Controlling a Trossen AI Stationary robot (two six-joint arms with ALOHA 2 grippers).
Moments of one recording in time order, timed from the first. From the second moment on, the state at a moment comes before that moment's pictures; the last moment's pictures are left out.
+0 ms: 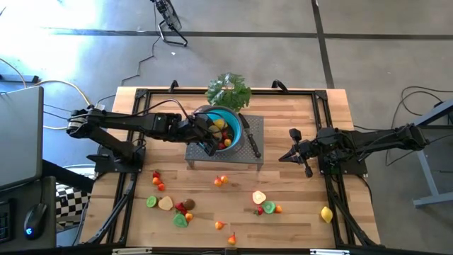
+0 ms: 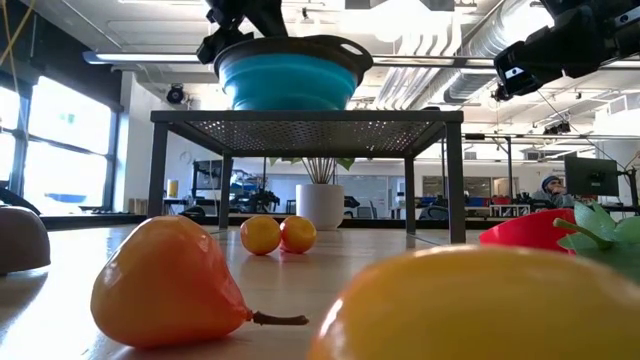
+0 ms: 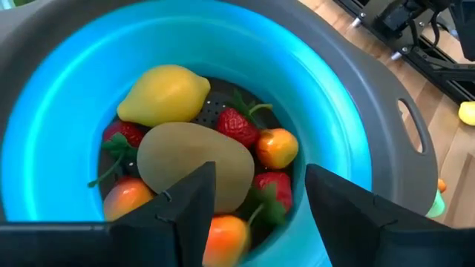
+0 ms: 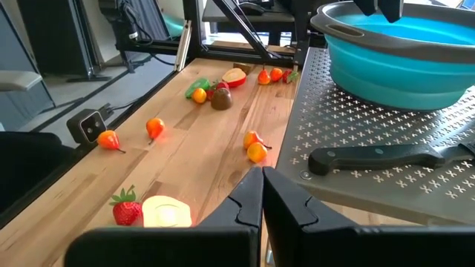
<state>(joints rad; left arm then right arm) -0.03 1.38 1.28 -0.66 -0.32 -0.71 0.07 0.53 0.32 -0.06 -0.19 -0.05</state>
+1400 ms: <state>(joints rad) -0.03 1.36 1.42 -0.57 -0.27 -0.46 0.07 0.53 0.32 -0.06 -0.26 0.01</state>
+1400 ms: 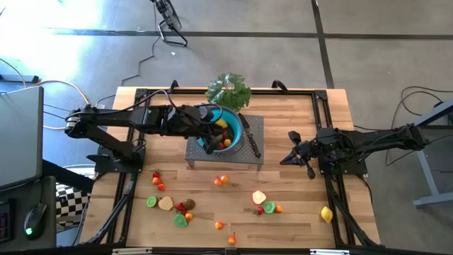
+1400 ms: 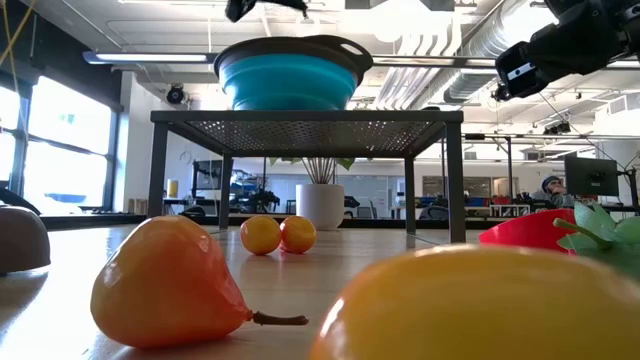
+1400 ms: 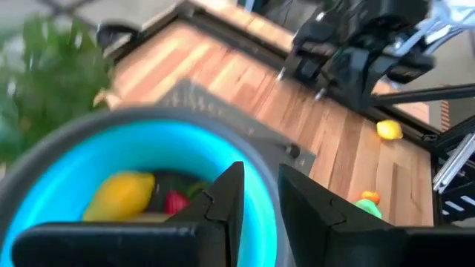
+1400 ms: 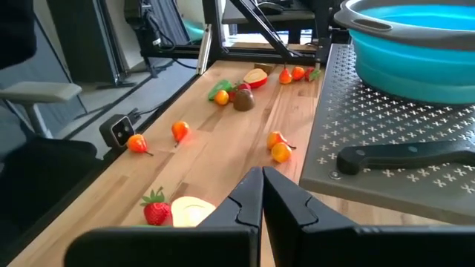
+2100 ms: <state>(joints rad) -0.27 1.43 1.17 -0.05 -0.38 -0.21 0.07 0.53 0.32 -0.05 -0.27 0.14</state>
